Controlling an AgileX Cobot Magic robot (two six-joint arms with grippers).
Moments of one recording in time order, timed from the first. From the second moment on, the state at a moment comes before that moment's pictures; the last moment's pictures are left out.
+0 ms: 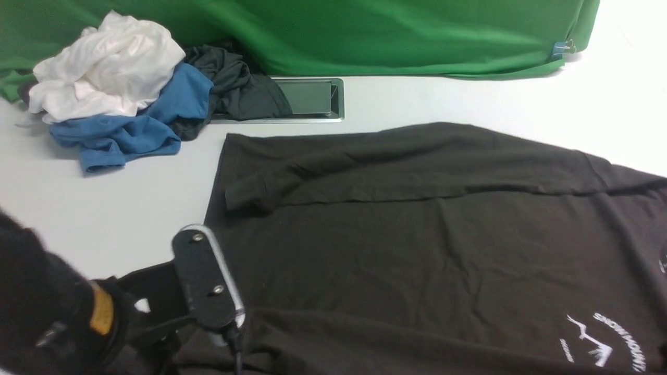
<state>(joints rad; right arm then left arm) -0.03 1.04 -0.51 -0.04 1.04 0.31 -0.60 1.05 -0.77 -0.12 1.19 0.50</state>
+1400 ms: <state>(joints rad) -0.03 1.90 -1.40 -0.05 0.78 0.21 -0.24 1.65 -1.18 0.01 0.73 0.50</state>
